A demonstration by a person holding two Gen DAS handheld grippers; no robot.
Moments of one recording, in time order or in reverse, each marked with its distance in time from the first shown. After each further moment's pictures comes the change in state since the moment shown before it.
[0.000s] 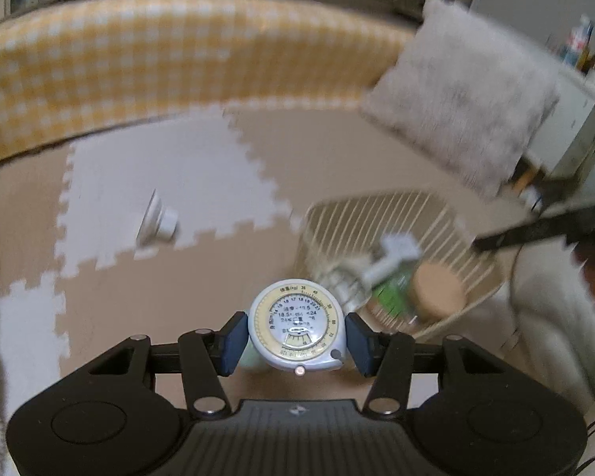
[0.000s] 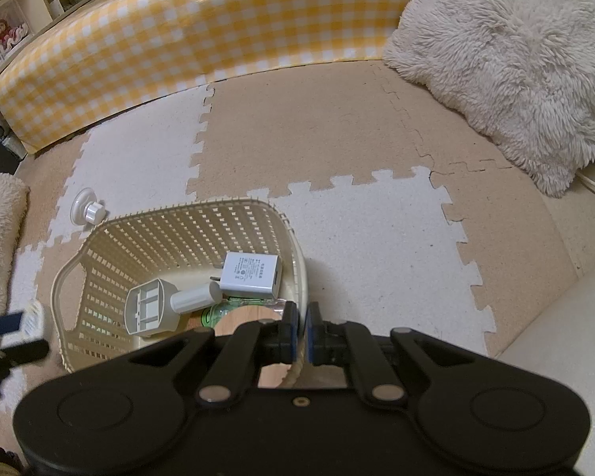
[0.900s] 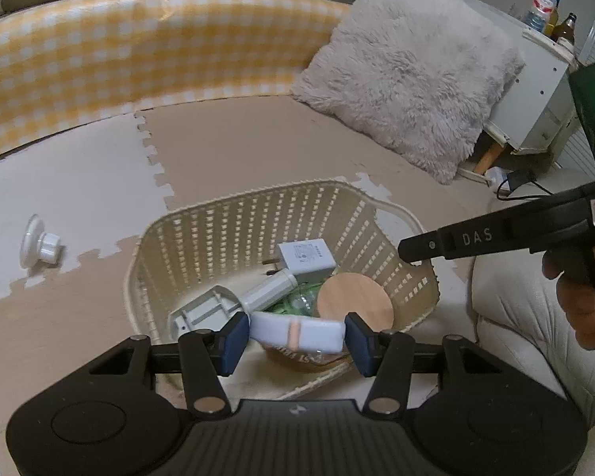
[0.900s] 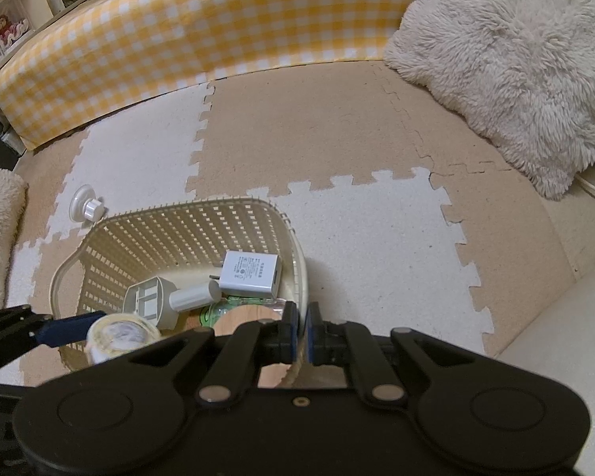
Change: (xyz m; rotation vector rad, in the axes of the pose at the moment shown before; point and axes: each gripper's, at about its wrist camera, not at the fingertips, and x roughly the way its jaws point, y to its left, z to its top) left arm 0.069 -0.086 0.012 0.079 0.054 -0.077; right arm -0.001 0.002 0.000 -0.010 0.002 -0.007
